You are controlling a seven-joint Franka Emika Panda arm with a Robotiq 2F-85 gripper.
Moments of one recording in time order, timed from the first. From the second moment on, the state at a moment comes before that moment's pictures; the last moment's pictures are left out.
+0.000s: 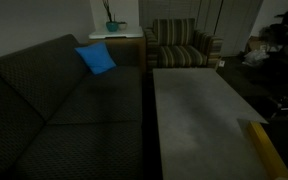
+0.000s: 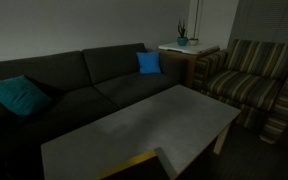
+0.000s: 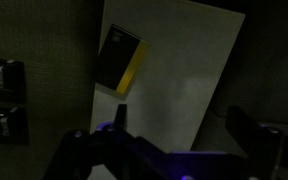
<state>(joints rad) 0.03 -0.77 -0.08 -2.73 -0.01 2.08 -0.06</state>
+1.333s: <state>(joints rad) 0.03 -0.77 -0.08 -2.73 -0.01 2.08 -0.06</state>
